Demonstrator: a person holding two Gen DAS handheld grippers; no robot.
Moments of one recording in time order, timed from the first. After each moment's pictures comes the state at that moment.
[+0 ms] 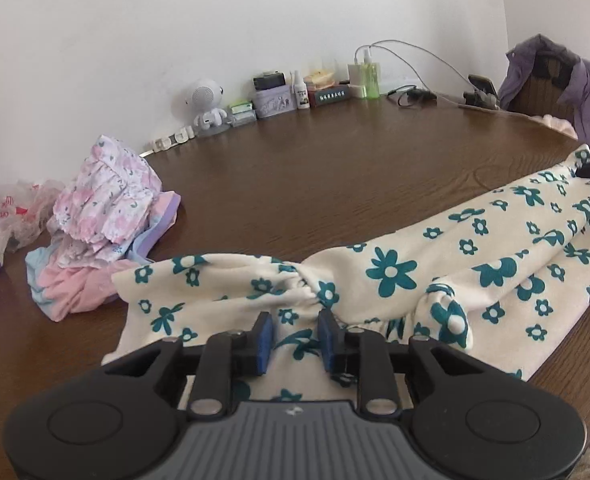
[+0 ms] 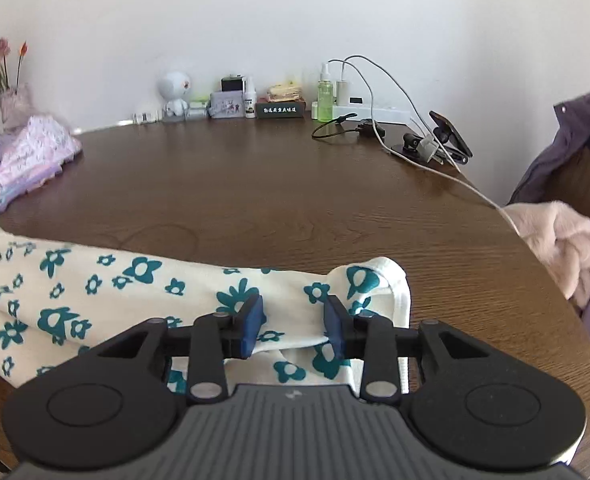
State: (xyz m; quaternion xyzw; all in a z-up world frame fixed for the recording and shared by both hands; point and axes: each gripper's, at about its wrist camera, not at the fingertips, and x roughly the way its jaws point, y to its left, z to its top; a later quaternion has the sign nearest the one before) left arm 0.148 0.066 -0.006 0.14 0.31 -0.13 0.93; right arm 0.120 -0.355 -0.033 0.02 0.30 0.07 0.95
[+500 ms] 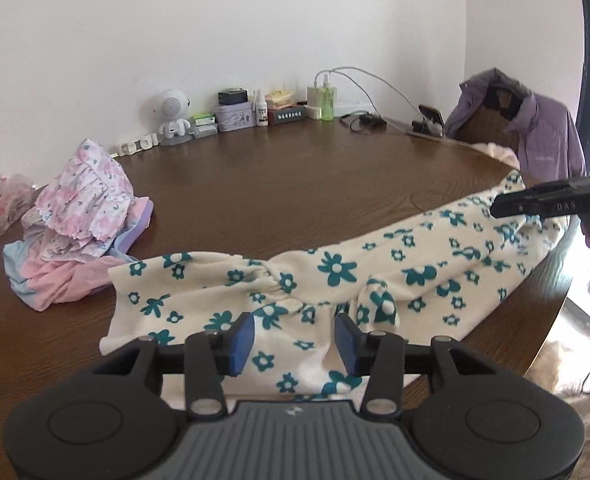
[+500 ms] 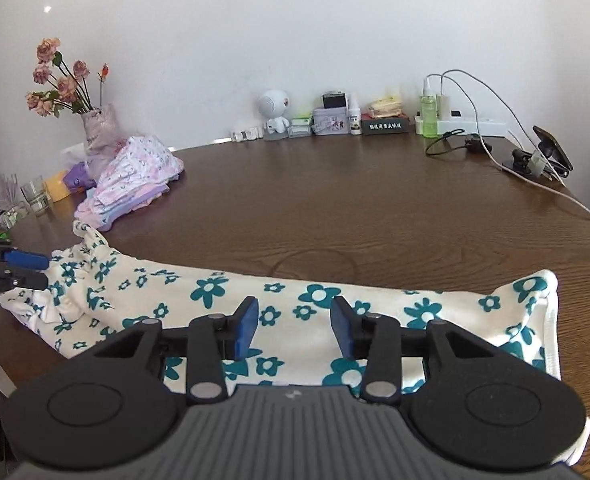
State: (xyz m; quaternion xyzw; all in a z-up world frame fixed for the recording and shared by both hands) left arm 0.113 0.089 0.026 0.11 0.32 -0.21 0.92; right arm 0.109 -0.285 -0.017 0.04 0.29 0.18 0.94
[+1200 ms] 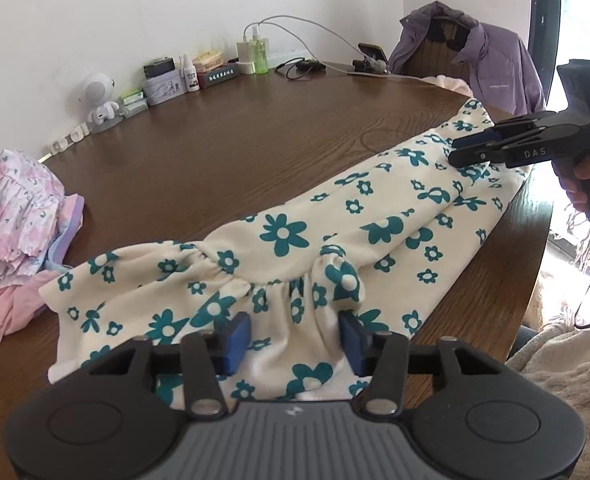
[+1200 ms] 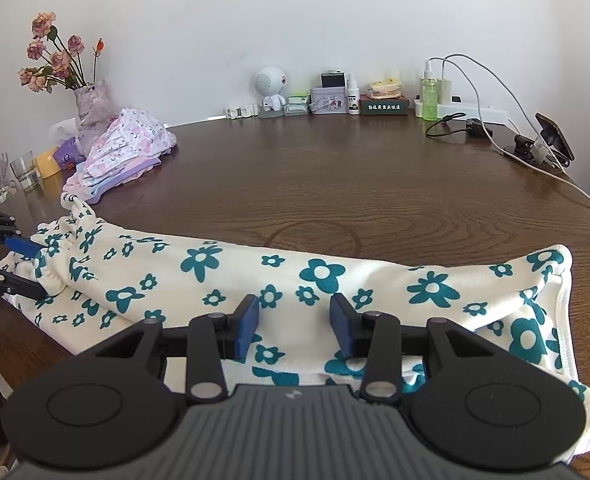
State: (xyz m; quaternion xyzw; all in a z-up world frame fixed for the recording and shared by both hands) left arm 0.132 0.056 0.008 0.18 0.37 -0.28 0.86; right arm 0.106 -0.275 -0.030 0.02 0.30 0.18 0.94
